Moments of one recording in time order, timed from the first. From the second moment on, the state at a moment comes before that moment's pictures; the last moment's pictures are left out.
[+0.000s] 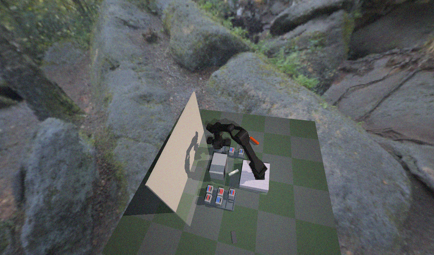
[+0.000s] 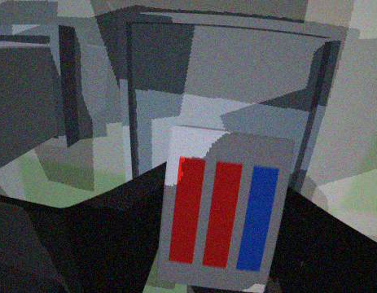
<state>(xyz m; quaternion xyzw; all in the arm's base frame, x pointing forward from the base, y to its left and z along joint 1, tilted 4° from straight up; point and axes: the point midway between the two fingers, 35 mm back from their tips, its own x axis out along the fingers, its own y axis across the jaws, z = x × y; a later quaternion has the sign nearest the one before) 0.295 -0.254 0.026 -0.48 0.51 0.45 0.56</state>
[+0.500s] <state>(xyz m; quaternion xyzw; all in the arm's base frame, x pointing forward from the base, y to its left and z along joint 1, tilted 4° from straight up) 0.291 -0.252 0.047 -0.46 0.51 0.47 0.56</state>
